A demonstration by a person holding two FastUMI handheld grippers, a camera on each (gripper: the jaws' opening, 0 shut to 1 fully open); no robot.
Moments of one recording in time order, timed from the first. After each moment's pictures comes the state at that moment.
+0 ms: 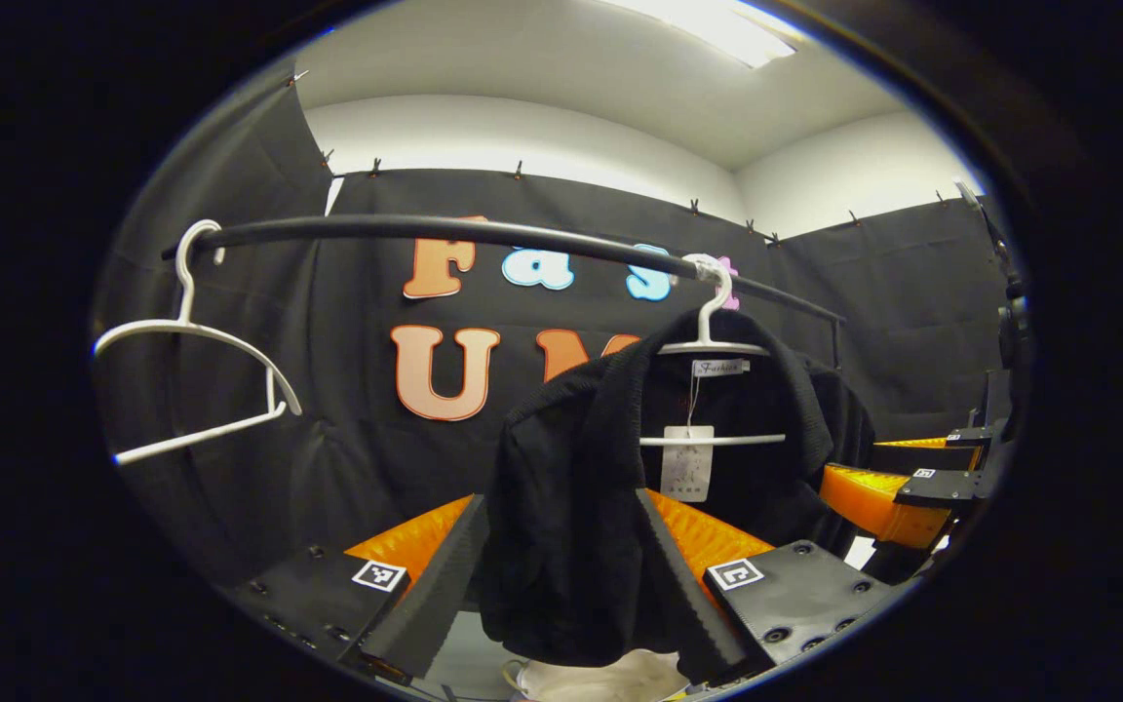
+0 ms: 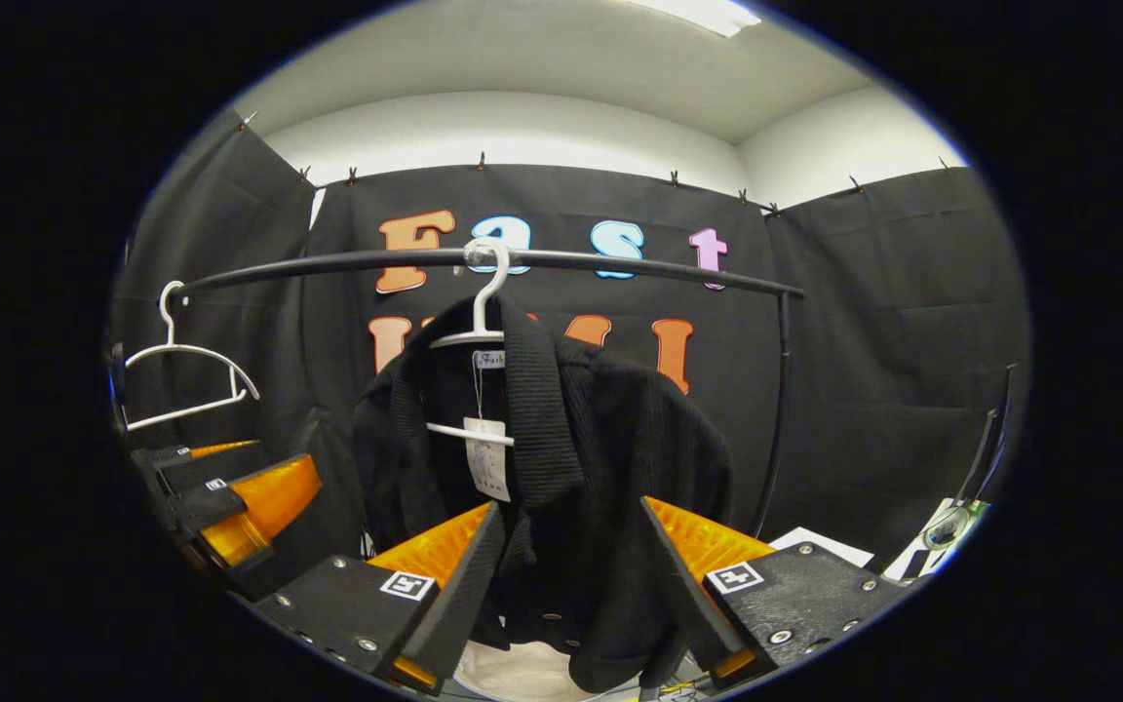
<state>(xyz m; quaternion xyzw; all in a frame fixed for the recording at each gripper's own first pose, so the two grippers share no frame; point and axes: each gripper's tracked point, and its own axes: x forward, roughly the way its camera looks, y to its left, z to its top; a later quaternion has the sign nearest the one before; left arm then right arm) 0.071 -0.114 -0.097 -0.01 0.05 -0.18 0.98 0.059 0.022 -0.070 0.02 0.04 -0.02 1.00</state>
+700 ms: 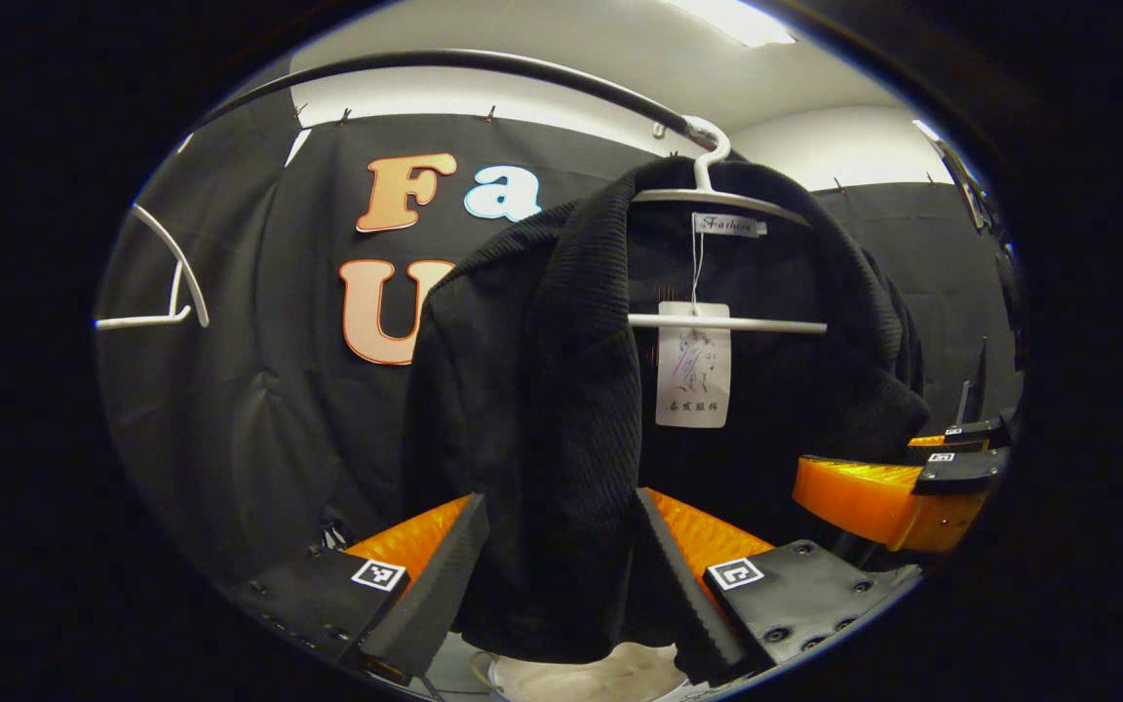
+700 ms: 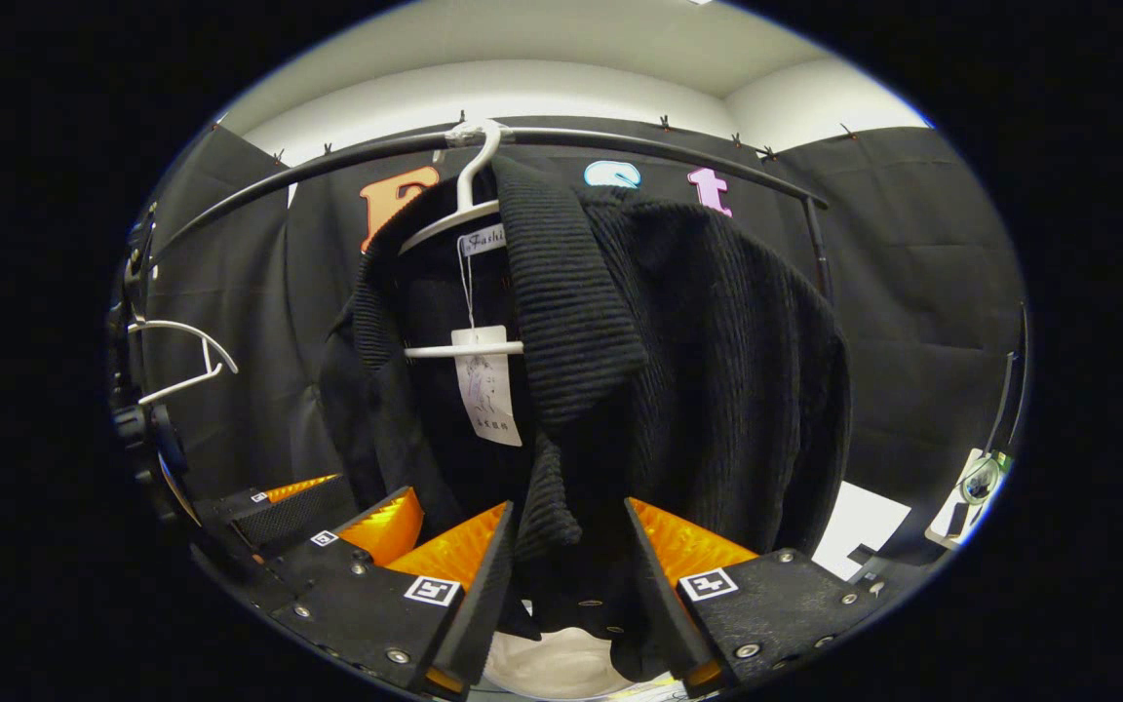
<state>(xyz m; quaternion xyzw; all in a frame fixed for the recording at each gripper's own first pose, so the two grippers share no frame) 0.120 -0.172 -0.203 -0.01 0.10 -0.22 0.97 0.107 0.046 -0.151 0.06 0.11 -0.01 0.99</state>
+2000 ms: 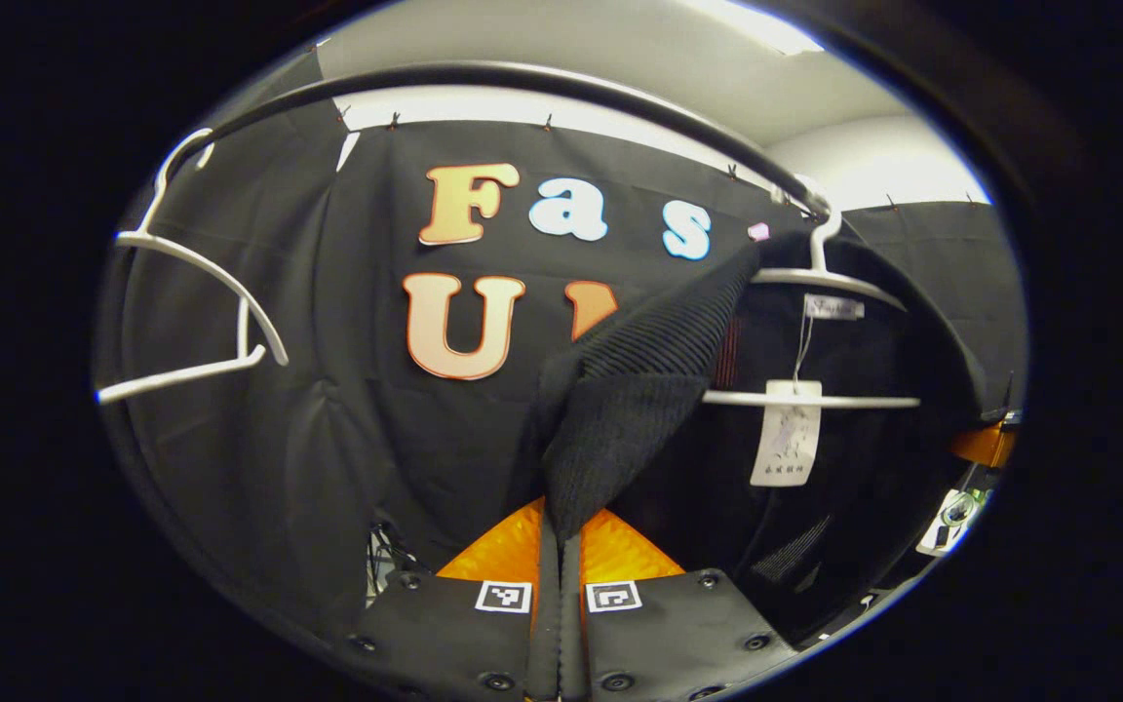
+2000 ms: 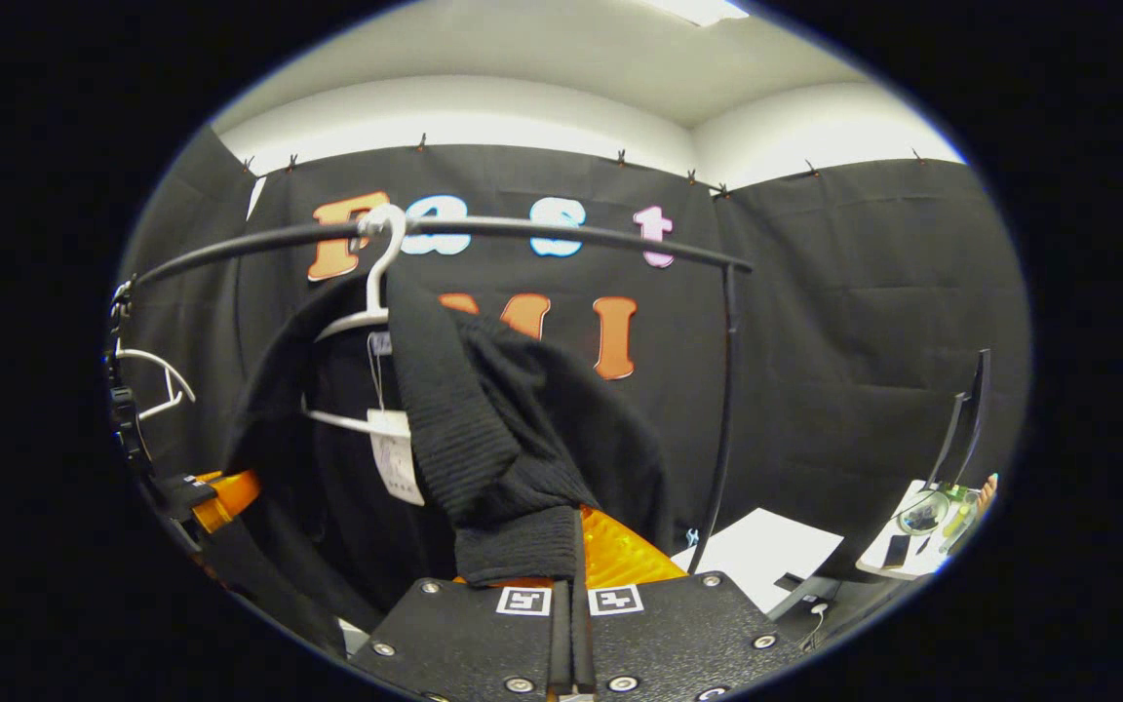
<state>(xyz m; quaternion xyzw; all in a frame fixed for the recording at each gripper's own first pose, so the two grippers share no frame) 0.132 -0.083 -0.132 -0.02 0.09 -0.14 0.99 0.072 -0.045 -0.060 0.03 0.05 -0.11 0.99</state>
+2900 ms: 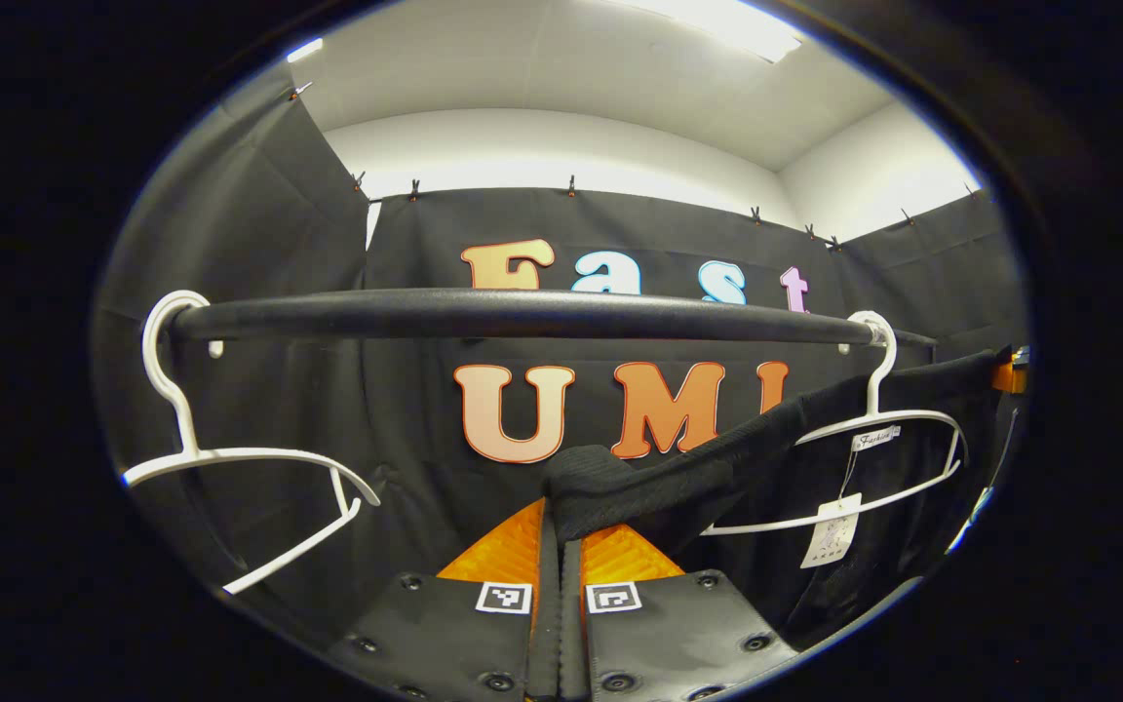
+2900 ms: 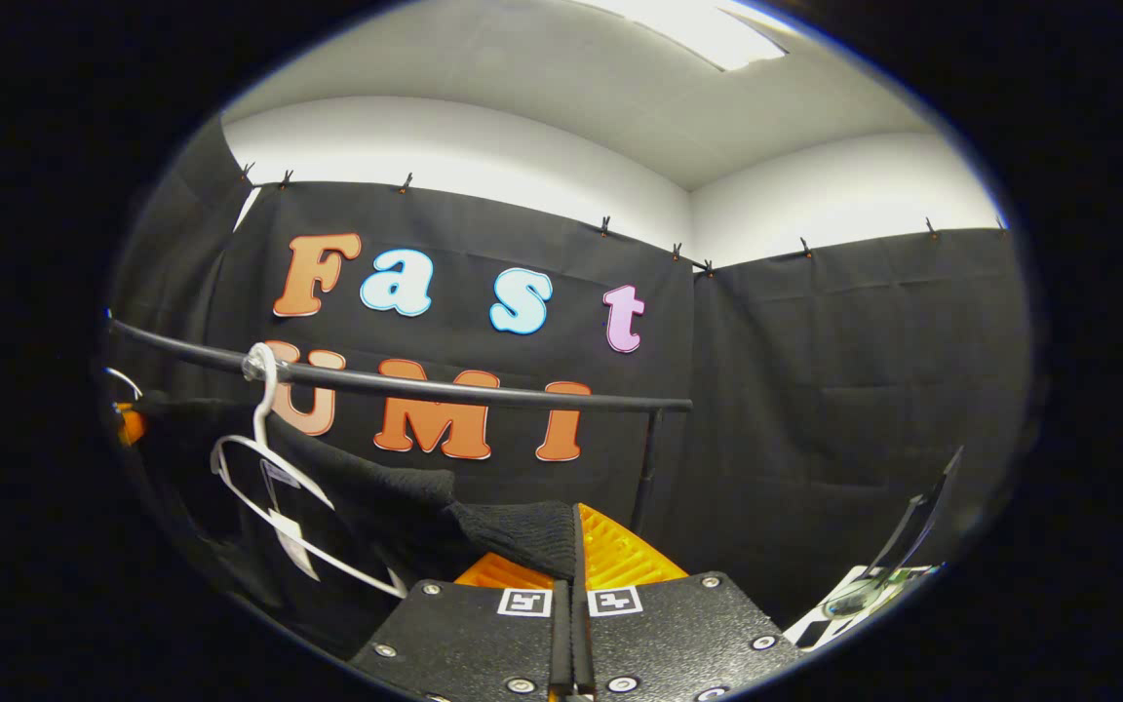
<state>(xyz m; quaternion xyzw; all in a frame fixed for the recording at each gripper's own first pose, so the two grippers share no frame) 0.171 -0.029 -0.026 0.02 0.02 -0.10 0.99 0.112 -0.169 0.062 -0.08 -0.01 -0.13 0.99</state>
